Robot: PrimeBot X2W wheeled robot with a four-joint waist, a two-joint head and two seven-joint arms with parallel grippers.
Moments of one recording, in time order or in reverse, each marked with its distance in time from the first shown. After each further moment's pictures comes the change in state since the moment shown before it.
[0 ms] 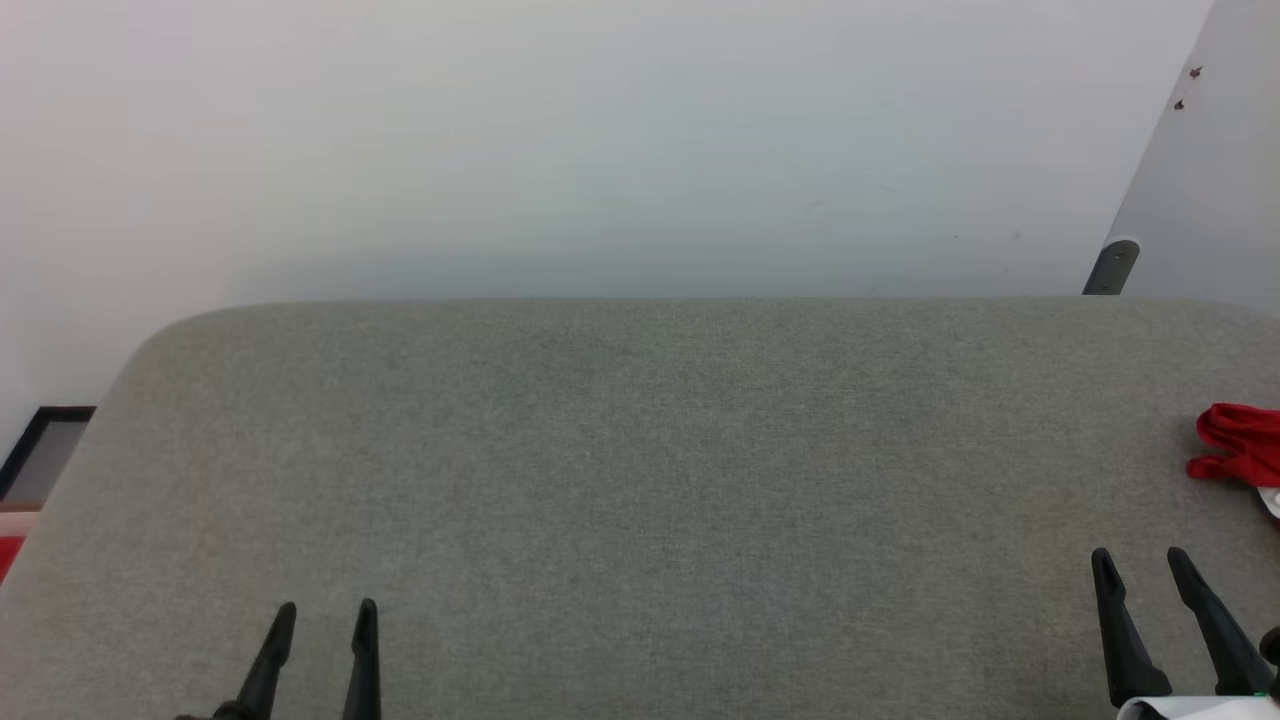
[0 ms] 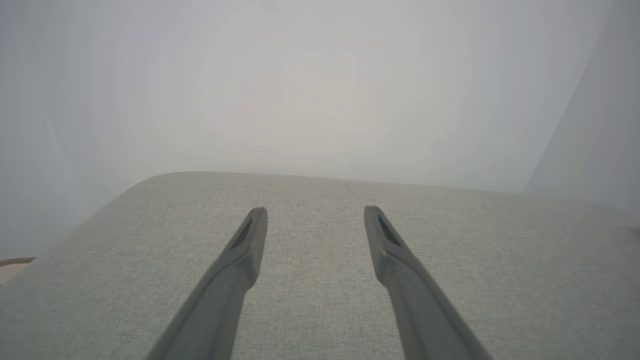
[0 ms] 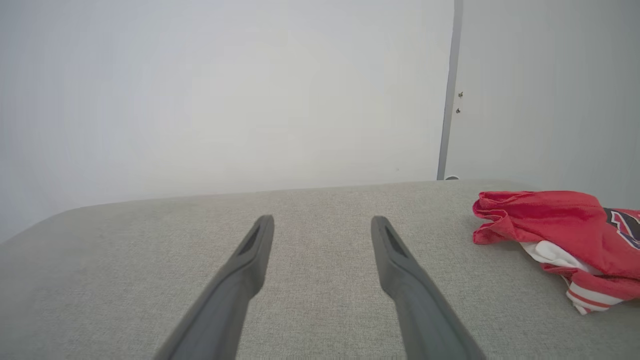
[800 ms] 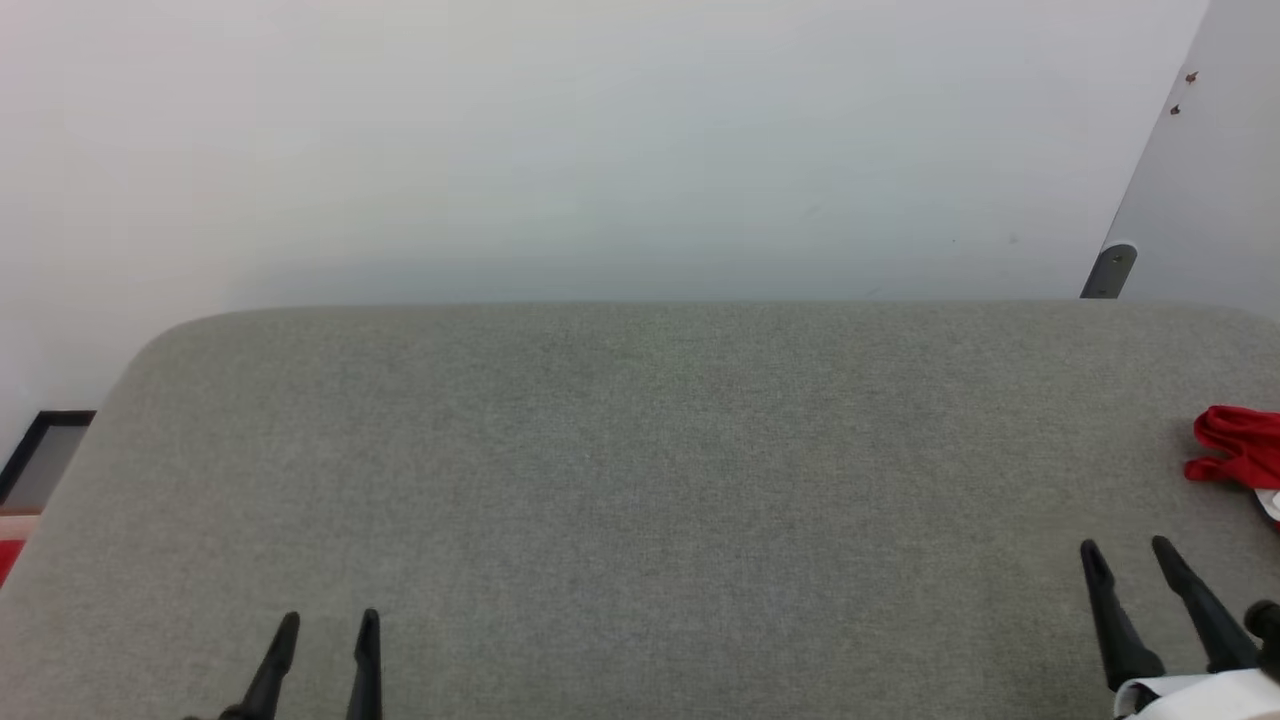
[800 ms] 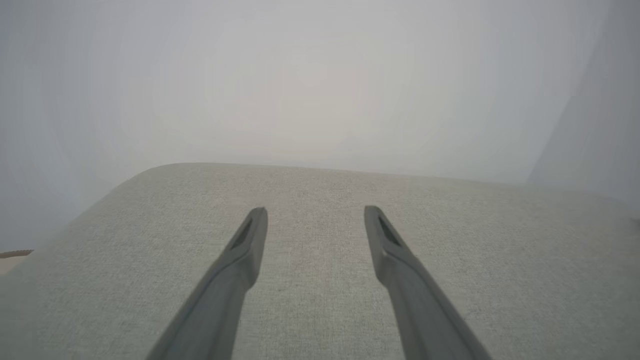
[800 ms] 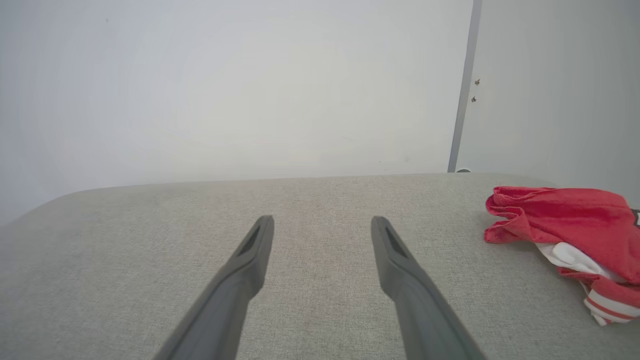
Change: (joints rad) left arm -0.008 0.029 -0.035 0.036 -0.026 0.025 0.000; right arm -0.101 -0.091 0.114 0.168 0.085 0.000 -0.042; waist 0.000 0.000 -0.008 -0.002
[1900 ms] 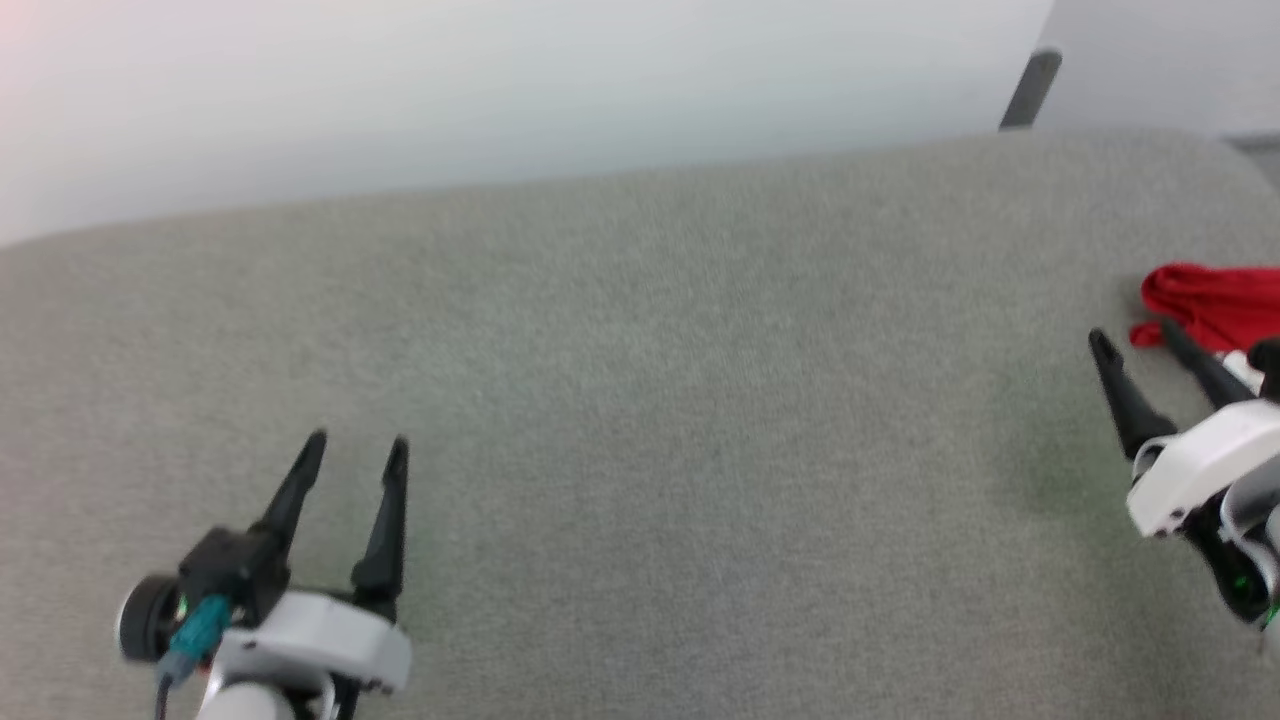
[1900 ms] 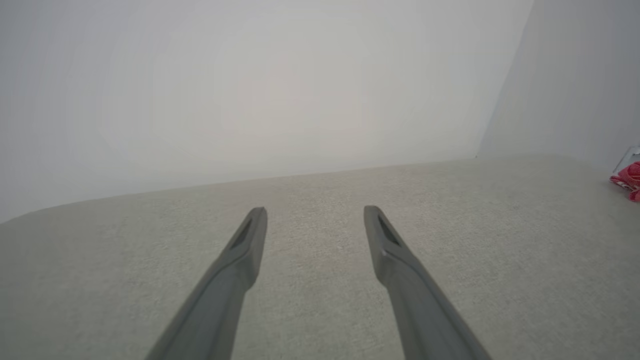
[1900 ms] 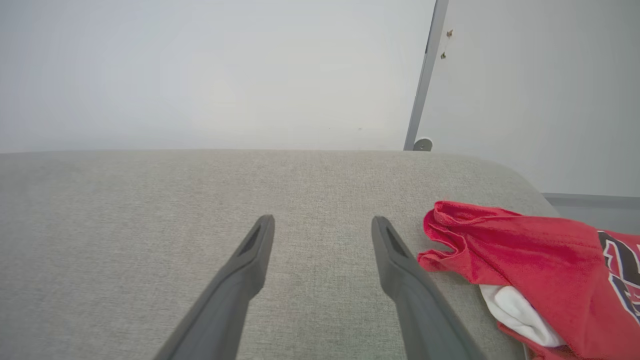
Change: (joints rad) left arm -0.354 0.133 -0.176 0.120 -0.065 0.062 0.002; right arm -0.633 -0.207 0.459 0.472 0.311 0.000 -0.004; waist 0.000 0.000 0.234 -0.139
